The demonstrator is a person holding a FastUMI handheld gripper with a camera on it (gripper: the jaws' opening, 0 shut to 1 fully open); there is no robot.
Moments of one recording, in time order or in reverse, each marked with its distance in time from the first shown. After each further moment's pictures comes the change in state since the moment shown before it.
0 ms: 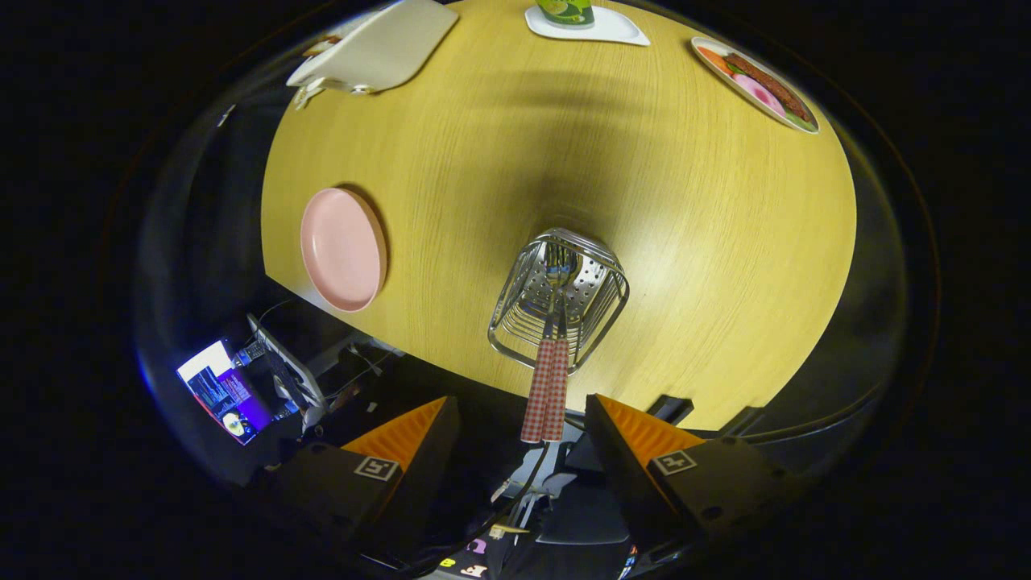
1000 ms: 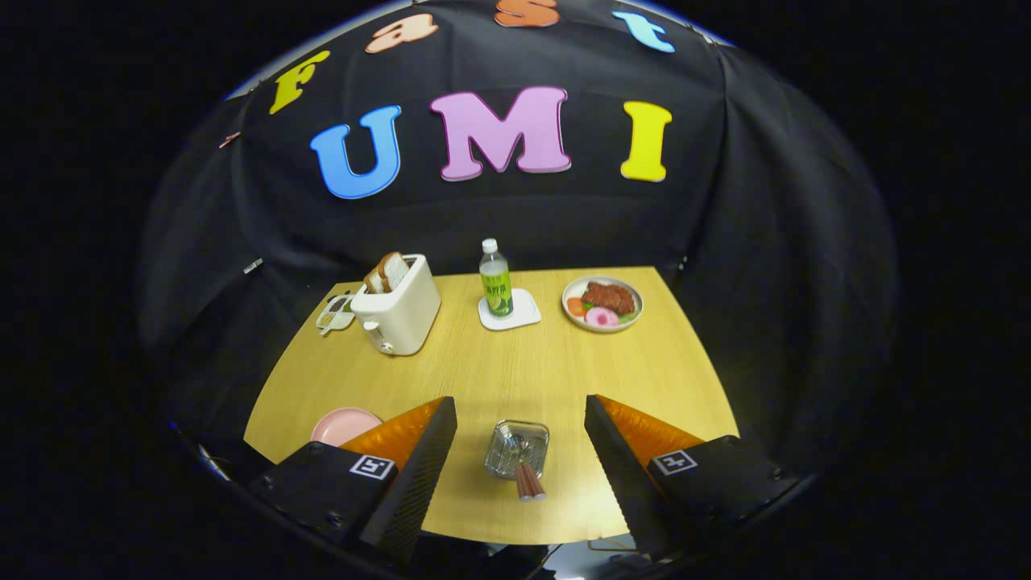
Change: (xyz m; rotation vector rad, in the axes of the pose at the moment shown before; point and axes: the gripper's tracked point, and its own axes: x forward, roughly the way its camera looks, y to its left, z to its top) arm -0.175 0.013 -0.018 0.070 -1.310 -0.291
